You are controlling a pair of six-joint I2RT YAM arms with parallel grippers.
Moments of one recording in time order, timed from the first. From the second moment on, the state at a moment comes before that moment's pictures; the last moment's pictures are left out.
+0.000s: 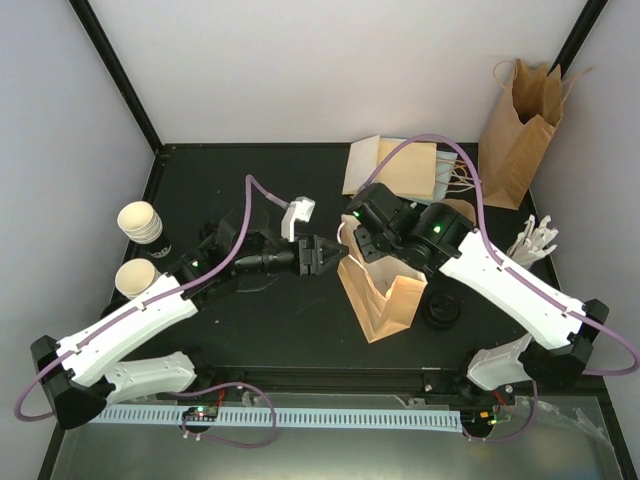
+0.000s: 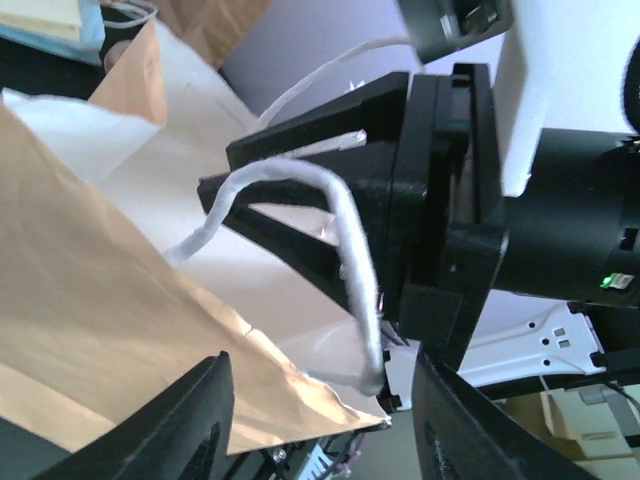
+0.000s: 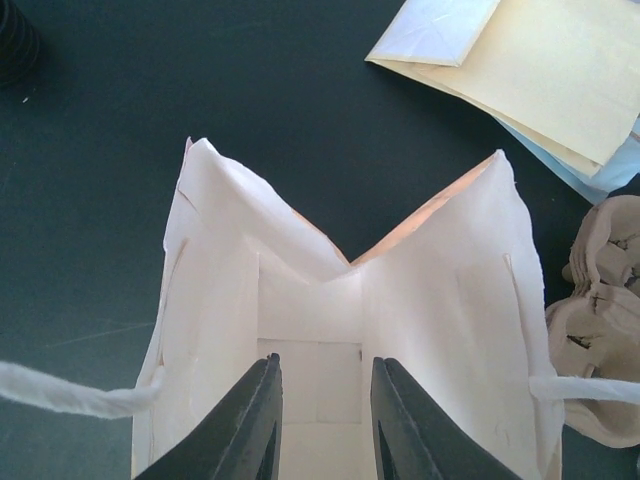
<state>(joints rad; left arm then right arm) -0.85 1.05 1.03 -0.30 0.41 -0.79 0.94 1.40 1.59 -1.19 0.38 0.38</state>
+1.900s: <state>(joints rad) -0.42 1.14 1.19 -0.39 0.44 -0.59 0.94 1.23 1.48 -1.00 0.31 0.40</state>
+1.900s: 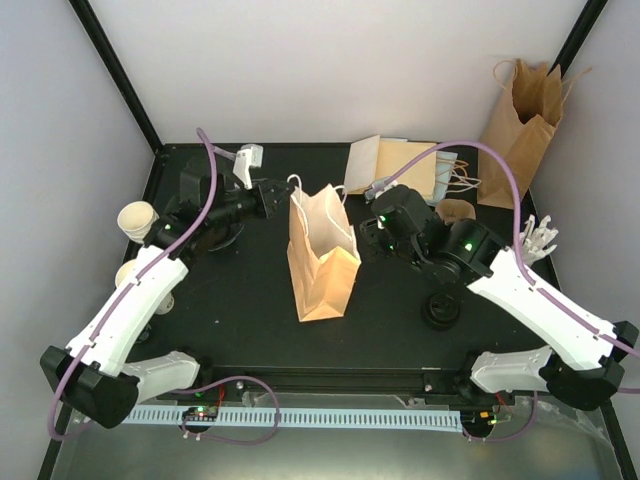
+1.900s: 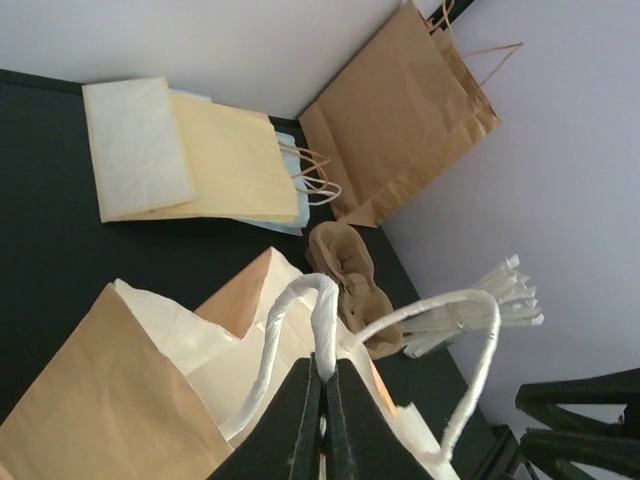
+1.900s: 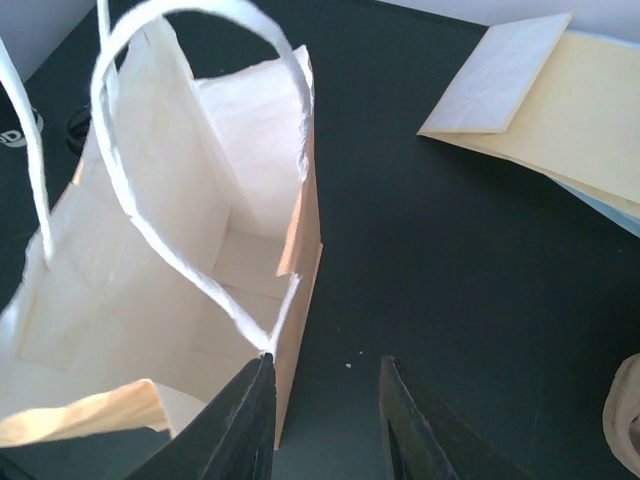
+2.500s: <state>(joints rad) -0.36 1.03 1.21 -0.53 0.42 -0.48 0.94 1.26 1.42 -0.99 0.33 0.41</state>
